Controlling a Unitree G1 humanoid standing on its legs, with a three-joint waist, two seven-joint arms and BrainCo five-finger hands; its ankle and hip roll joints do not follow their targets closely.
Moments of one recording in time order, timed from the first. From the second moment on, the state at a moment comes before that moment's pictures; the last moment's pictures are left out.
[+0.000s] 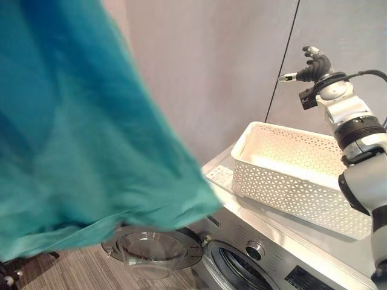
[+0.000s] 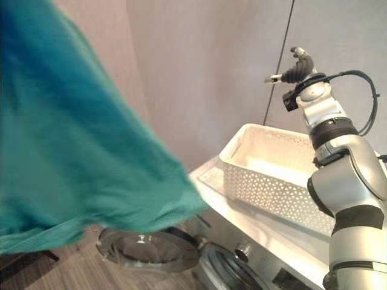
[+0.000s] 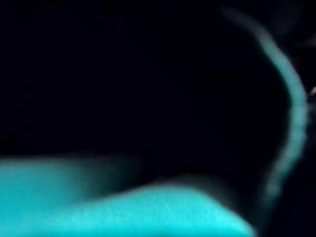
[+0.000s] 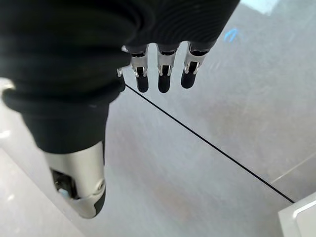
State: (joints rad) left arm -2.30 0.96 -0.93 1.16 -0.82 -0.17 0.29; right arm -1.37 -0.72 0.75 1.15 0.42 0.08 -0.11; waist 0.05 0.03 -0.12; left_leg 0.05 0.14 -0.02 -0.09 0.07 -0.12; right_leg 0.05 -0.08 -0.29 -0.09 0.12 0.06
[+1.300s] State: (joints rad) left arm -1.77 0.71 -0.72 0.92 -0.74 -0.23 0.31; right arm -1.16 -0.64 0.63 0.72 0.25 0.03 -0.13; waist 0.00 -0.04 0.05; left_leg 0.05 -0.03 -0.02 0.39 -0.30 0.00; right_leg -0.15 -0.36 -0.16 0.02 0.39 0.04
